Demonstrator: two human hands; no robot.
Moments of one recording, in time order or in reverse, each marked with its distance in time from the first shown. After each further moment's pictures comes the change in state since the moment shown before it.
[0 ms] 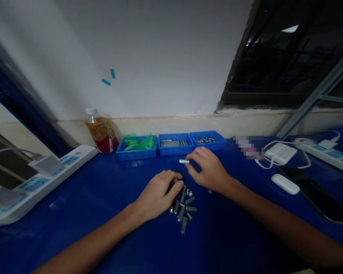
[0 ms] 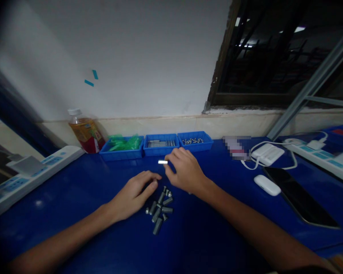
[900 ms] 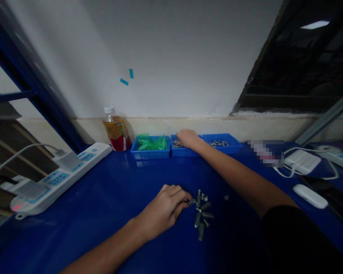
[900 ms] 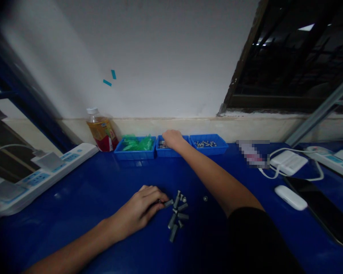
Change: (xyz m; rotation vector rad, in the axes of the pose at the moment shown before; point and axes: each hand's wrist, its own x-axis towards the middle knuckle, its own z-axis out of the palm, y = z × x) left_hand -0.034 -0.018 -0.002 -0.055 -0.130 0.079; right_hand 0.153 0.034 0.088 -0.288 -0.537 0.112
